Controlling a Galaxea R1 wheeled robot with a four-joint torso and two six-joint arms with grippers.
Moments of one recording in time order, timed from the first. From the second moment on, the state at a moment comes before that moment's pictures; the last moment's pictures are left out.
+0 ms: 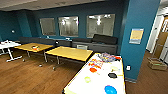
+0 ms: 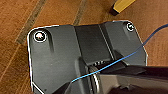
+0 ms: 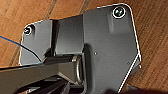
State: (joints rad) left arm 1.59 3.01 -2.67 0.06 -0.17 -0.06; right arm -1.54 3.06 -2.78 -0.20 0.01 0.11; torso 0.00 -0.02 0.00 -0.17
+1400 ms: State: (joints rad) left arm 1.57 3.01 -2.68 0.06 -0.17 -0.06; right arm -1.53 3.07 -2.77 -0.20 0.01 0.11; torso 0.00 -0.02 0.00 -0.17
